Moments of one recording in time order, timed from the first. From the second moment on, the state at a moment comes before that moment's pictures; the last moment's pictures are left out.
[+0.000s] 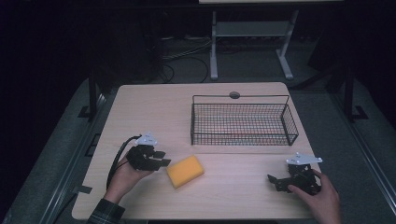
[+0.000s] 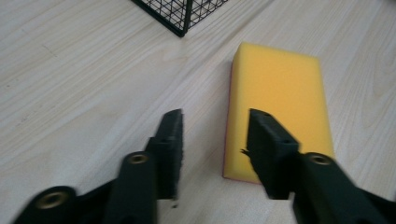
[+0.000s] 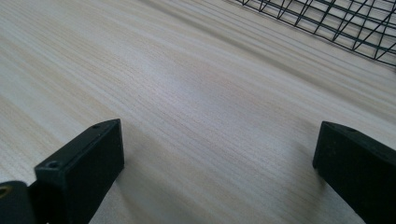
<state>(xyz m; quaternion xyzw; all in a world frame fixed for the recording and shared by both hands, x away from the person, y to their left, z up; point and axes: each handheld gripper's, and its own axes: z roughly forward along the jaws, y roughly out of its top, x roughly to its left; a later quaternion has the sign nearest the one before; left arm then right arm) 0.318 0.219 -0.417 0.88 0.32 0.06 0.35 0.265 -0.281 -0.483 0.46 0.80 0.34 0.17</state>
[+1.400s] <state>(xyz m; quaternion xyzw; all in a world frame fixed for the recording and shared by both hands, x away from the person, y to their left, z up) 0.314 0.130 -0.430 0.94 0.24 0.04 0.24 0.265 -0.281 -0.483 0.46 0.80 0.34 0.17</state>
